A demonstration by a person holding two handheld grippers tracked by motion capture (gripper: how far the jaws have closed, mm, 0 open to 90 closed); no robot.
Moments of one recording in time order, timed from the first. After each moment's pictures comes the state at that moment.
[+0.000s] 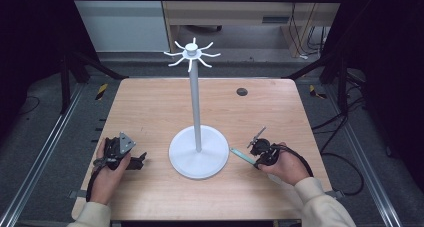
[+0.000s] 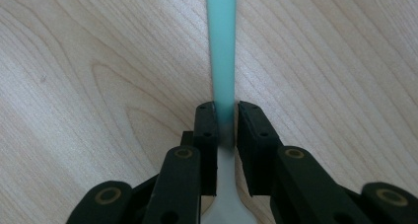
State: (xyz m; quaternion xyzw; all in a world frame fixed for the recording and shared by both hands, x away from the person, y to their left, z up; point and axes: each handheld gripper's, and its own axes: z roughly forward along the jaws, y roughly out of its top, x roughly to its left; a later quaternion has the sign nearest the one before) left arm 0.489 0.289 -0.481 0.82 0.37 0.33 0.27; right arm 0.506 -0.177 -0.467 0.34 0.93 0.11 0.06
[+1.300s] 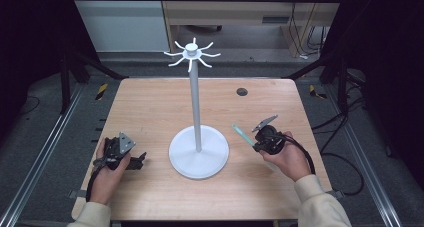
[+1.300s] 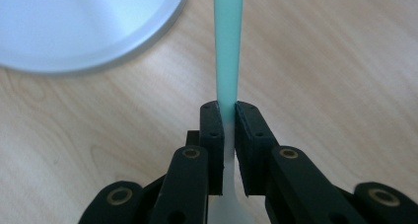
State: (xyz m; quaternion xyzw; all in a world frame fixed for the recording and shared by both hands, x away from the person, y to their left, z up) left arm 0.489 0.290 -0.481 0.82 0.38 0.33 0.27; right arm 0.515 -0.185 -0.425 0.37 0.89 0.22 0.14
